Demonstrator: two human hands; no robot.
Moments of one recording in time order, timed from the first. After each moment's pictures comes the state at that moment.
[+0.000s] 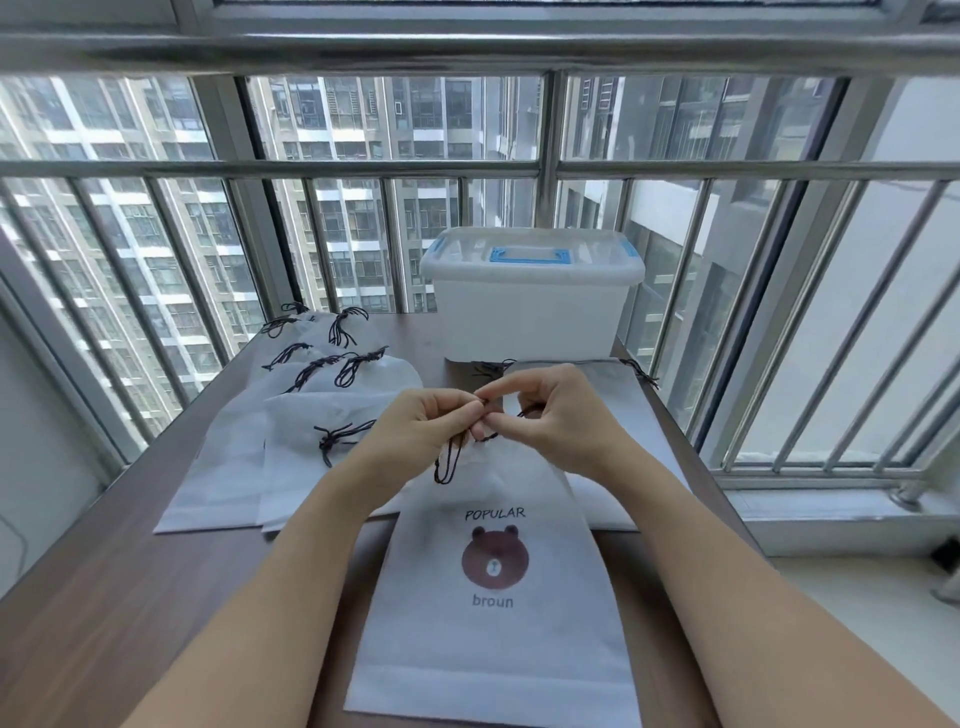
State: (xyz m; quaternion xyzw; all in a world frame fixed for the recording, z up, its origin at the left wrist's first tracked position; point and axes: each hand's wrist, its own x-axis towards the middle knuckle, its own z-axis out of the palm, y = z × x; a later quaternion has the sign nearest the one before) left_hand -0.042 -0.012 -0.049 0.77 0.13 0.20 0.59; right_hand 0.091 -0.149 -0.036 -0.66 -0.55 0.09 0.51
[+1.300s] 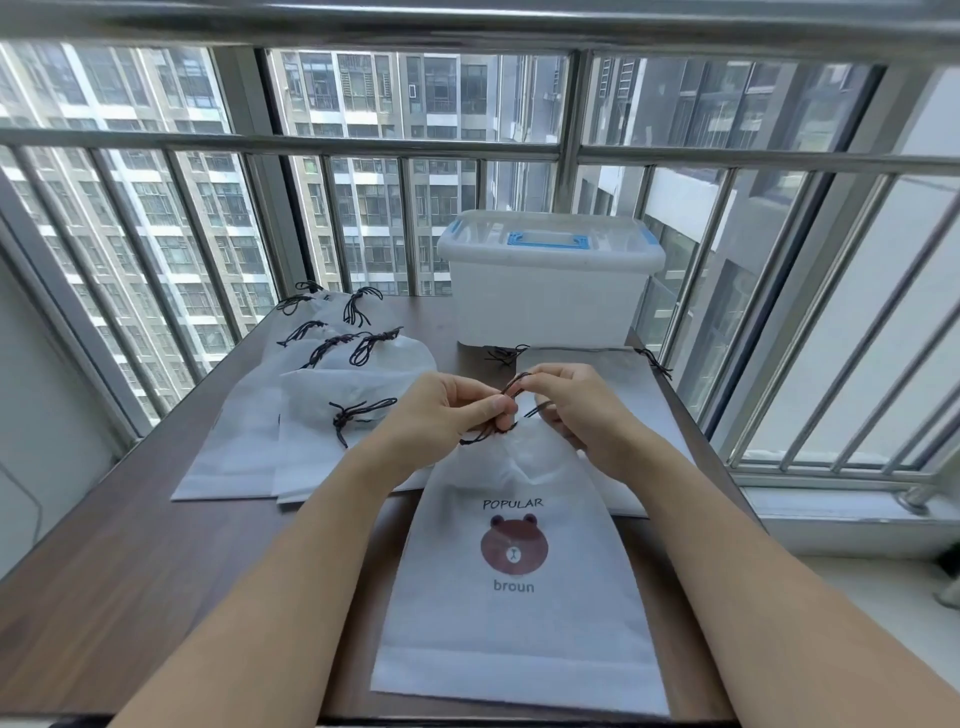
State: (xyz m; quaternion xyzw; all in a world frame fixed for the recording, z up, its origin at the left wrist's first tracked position) left_hand -0.041 -0.020 -0.051 0.75 0.14 0.19 0.61; right_hand 0.090 -0.146 -0.039 -0.71 -0.33 0.29 0.56
